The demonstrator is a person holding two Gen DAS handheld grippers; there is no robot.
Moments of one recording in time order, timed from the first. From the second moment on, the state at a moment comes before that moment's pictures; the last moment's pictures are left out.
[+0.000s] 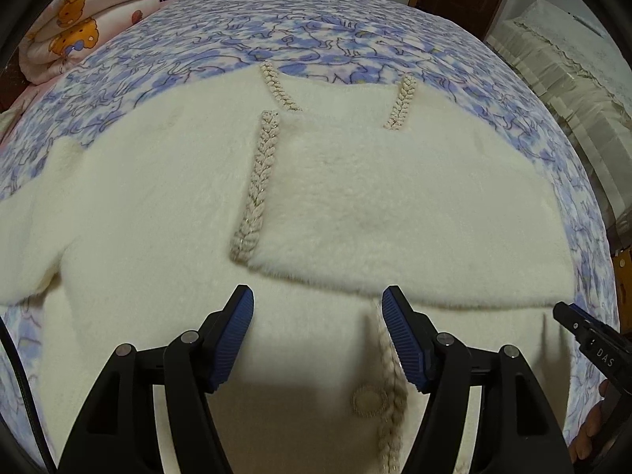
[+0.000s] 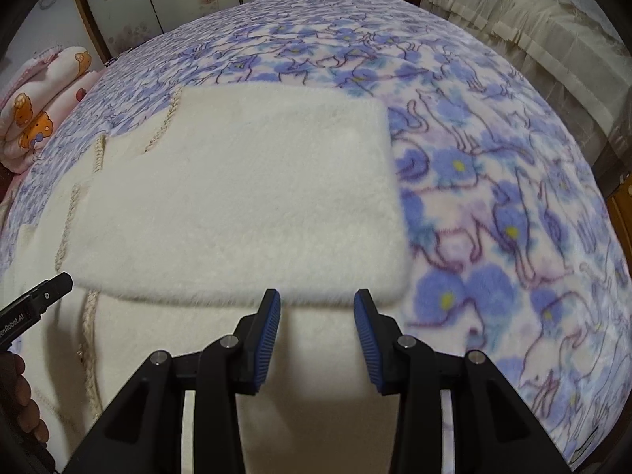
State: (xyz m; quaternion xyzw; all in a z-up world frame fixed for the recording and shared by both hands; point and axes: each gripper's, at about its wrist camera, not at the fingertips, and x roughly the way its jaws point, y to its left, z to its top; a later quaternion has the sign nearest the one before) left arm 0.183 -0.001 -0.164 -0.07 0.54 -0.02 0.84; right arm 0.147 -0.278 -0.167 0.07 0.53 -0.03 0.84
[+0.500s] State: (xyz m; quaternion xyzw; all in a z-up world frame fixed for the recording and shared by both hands) left arm 0.086 0.008 -0.098 -0.05 0.51 -0.04 0.86; right arm 0.070 -0.247 -0.136 0.09 0.53 0.02 0.84
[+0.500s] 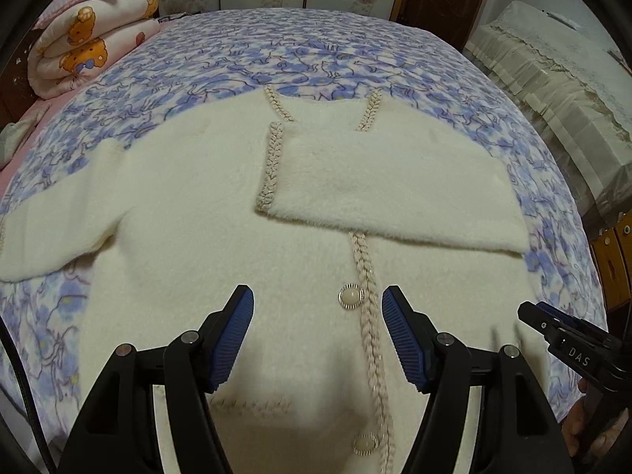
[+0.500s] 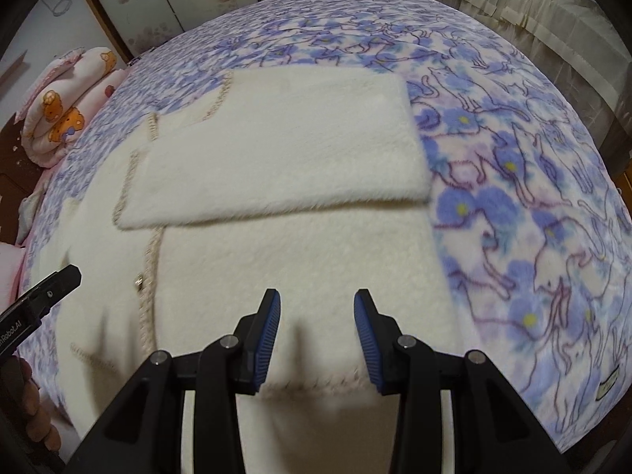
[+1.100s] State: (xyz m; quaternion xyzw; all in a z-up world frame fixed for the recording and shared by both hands) left arm -0.013 0.092 -0.053 -0.08 0.48 -0.01 0.87; right arm 0.000 -0.157 -0.071 0.04 0.49 0.10 0.87
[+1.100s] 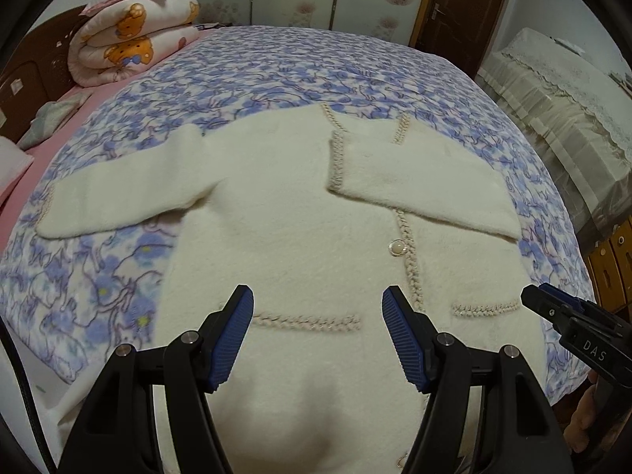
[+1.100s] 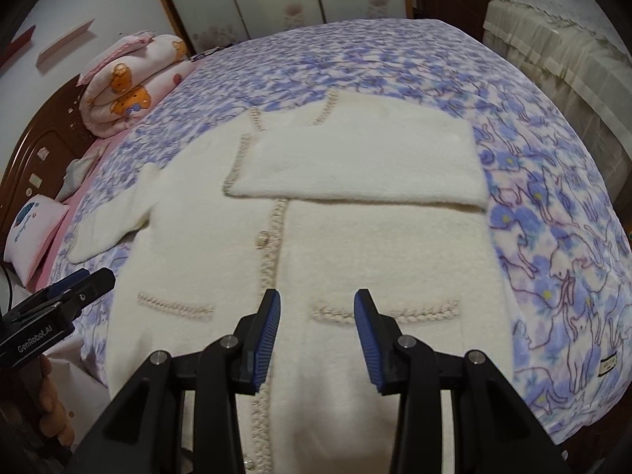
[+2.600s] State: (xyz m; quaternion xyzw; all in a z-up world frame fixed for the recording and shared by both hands) left arm 0.095 0.548 -0.224 -0.39 0.53 0.28 0.69; right arm 0.176 0.129 -0.119 -0.05 0.49 0.22 0.84
